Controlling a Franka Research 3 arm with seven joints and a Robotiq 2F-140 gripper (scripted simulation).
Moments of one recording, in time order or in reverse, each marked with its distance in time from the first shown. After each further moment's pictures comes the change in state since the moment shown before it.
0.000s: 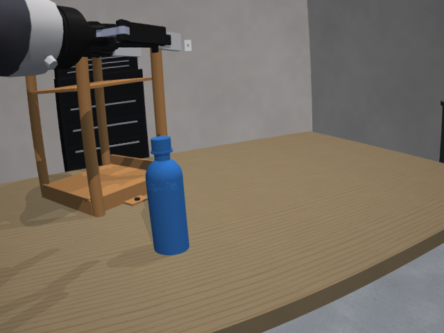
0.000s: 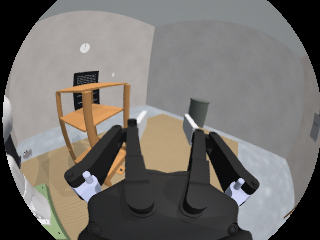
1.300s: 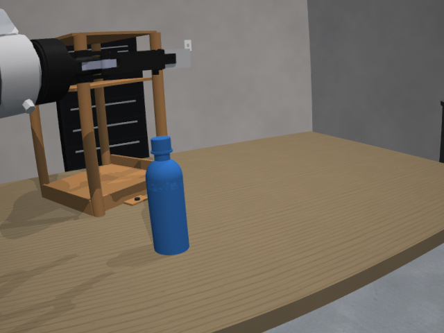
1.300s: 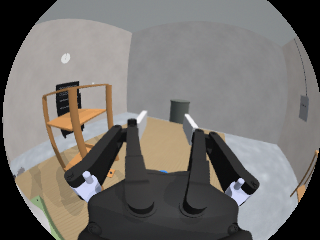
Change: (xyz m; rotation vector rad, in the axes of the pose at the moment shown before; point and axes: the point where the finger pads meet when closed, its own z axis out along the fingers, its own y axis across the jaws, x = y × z) arm -0.028 0.026 -0.019 -0.189 0.063 0.062
